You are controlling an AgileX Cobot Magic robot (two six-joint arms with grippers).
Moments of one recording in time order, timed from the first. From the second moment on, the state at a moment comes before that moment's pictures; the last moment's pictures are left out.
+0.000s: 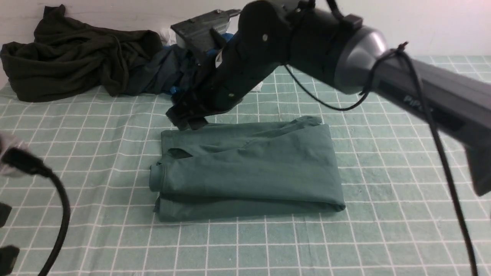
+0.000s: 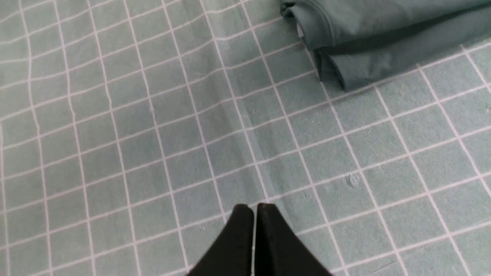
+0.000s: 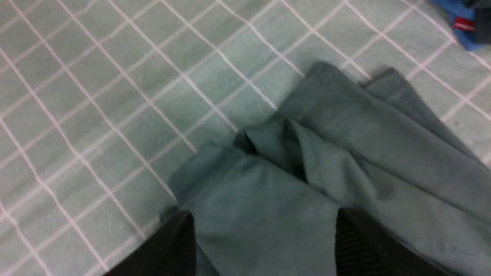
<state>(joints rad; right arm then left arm) 0.71 2.09 -2.07 0.15 1.09 -0.12 -0.26 0.64 -0.78 0.14 1.03 0.03</state>
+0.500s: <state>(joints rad) 0.70 1.55 -1.67 0.10 1.11 -0.17 -0.26 0.12 -0.47 0.16 0.92 -0.07</state>
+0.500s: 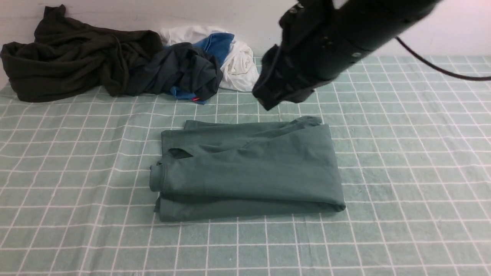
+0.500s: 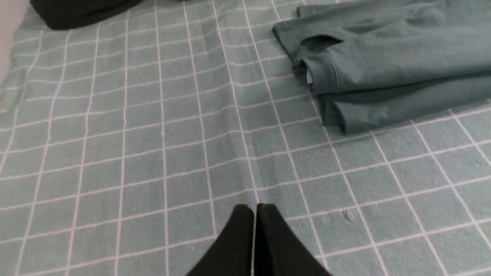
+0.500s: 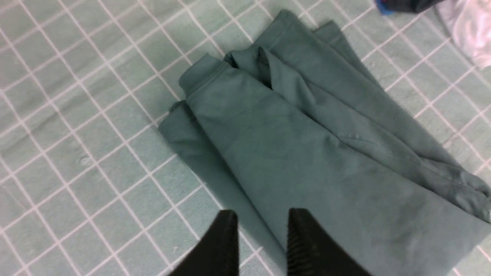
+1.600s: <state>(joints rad) 0.70 0.68 -0.91 0.11 0.86 -0.16 -0.26 0.09 -0.47 0.17 0.92 -0.08</state>
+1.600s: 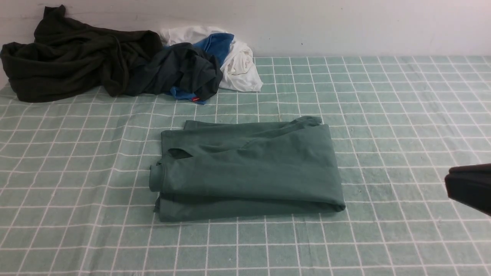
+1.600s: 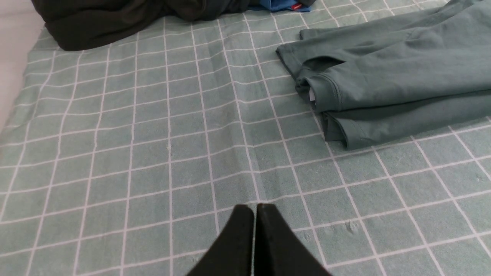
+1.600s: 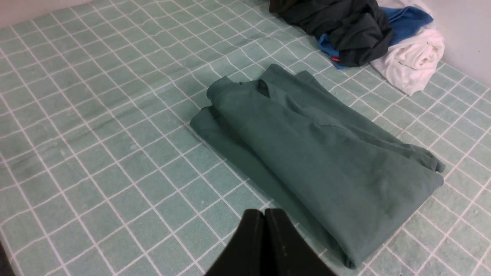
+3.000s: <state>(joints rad) -0.09 -0.01 0.03 -0.10 0.34 0.26 -0.26 0.09 -0.47 0.17 0.92 -0.08</state>
